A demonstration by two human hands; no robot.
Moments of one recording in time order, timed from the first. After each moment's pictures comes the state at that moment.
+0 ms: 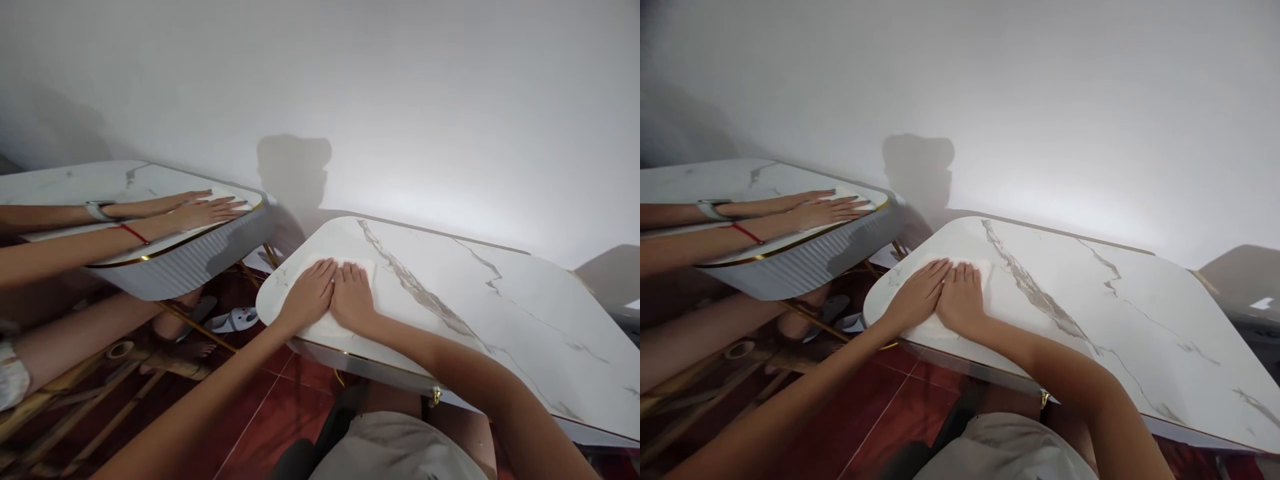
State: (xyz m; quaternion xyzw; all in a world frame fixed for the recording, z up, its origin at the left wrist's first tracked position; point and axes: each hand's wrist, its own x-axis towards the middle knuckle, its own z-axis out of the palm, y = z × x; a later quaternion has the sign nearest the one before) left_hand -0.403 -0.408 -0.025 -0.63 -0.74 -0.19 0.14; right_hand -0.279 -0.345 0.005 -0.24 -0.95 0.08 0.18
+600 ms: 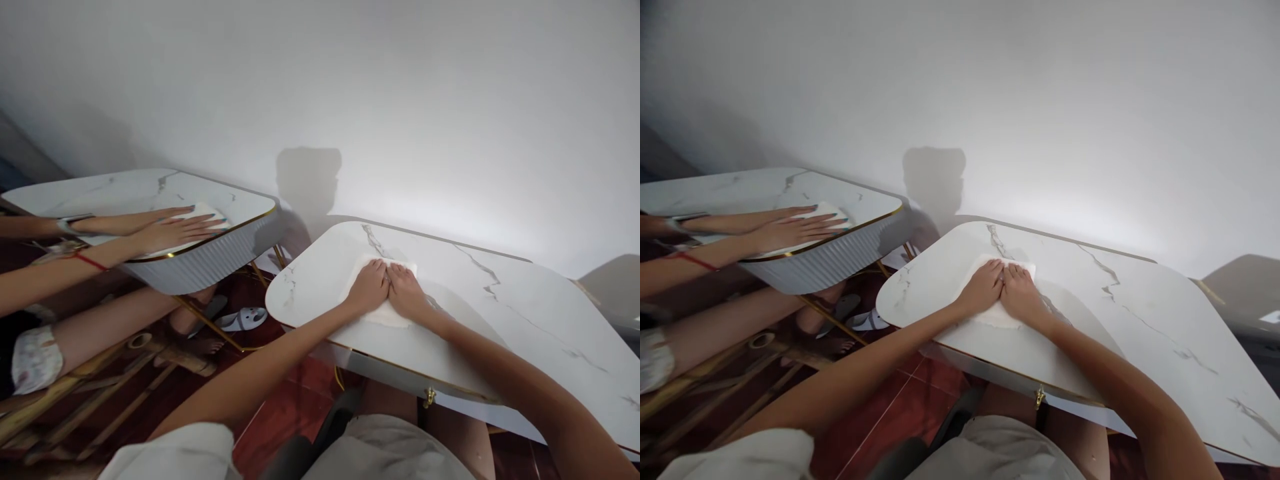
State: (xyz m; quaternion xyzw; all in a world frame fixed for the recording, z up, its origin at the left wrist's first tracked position) left_hand -0.319 -0.324 -0.013 -0.63 -0.73 -0.26 0.08; right_hand -0.199 -0.261 0.001 -0.25 -0.95 0.03 0.16
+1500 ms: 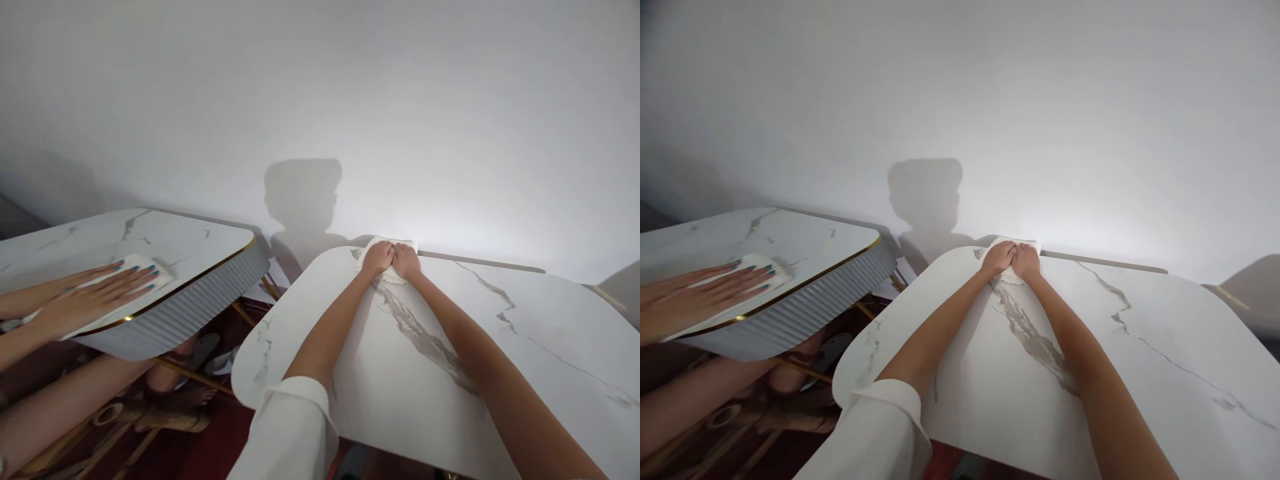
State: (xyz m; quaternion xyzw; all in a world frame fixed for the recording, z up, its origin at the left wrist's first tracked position) left_hand -0.412 -0.137 0.002 -0.65 -0.72 -0.23 0.08; right_hand -0.298 -0.093 0.004 -0.34 -0.92 0.03 0.18
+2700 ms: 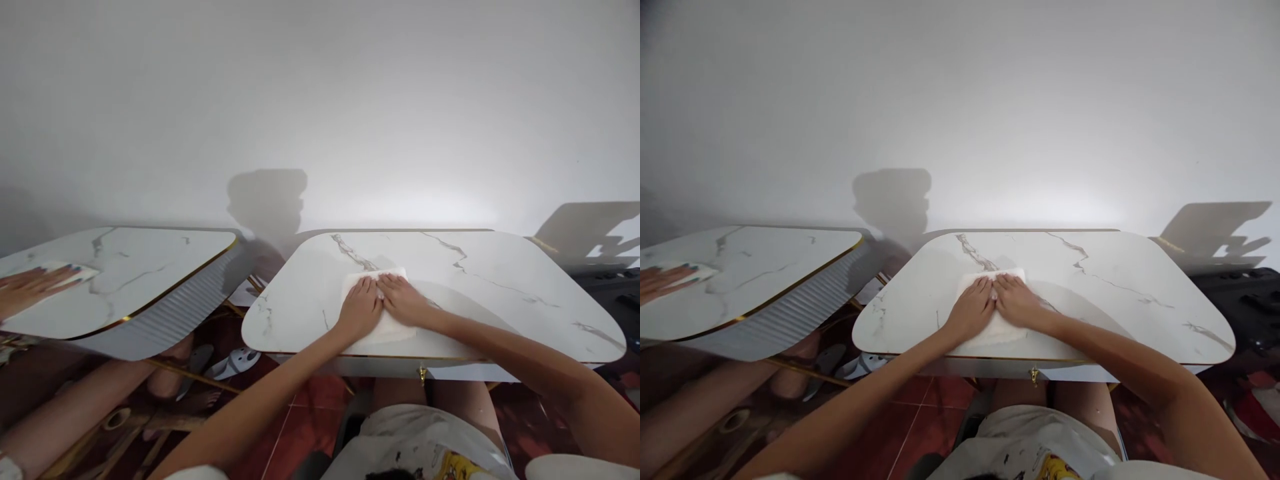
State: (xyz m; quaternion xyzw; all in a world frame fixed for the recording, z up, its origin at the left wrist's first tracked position) left_hand -0.271 -0.348 -0.016 -0.67 -0.72 -0.15 0.08; right_hand -0.134 -0.278 0.005 -0.23 -0.96 0.05 0.13
